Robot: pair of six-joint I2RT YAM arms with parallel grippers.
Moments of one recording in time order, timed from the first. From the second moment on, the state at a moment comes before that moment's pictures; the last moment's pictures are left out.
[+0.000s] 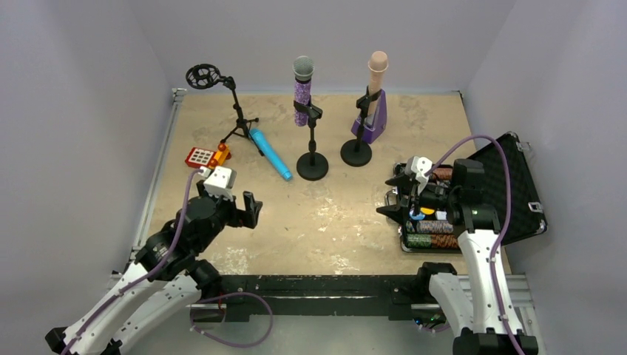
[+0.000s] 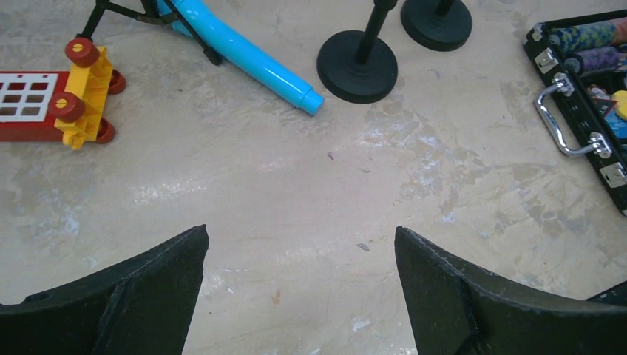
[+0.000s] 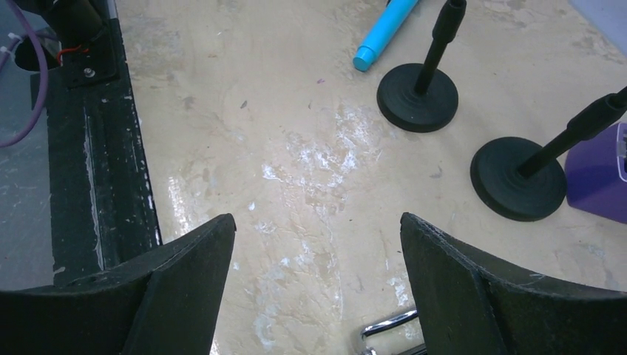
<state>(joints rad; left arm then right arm) -0.74 0.45 0.67 -0.62 -0.32 -0.31 -0.06 0.78 0.78 -0.69 -1.15 -0.64</state>
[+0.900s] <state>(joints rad) -0.05 0.98 1.12 -0.35 0.13 -0.27 -0.08 0.72 0.78 -0.68 -1.15 -0.61</state>
